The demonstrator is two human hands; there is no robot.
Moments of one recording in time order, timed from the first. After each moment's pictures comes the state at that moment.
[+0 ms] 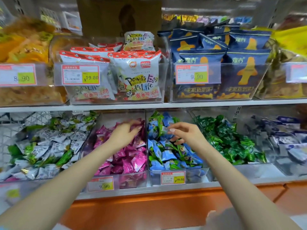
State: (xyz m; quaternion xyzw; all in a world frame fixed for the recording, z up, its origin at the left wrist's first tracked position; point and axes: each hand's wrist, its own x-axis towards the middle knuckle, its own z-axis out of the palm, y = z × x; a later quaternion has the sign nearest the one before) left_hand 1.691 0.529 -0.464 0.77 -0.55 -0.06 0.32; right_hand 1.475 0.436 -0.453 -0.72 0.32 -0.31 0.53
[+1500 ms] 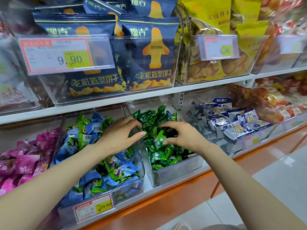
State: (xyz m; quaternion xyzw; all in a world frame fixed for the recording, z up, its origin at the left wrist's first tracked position) left_hand 1.546 0.376 -0.482 0.62 -0.77 0.00 0.15; right_hand 1.320 0.304 -0.494 -0.88 0.41 -0.16 0.17
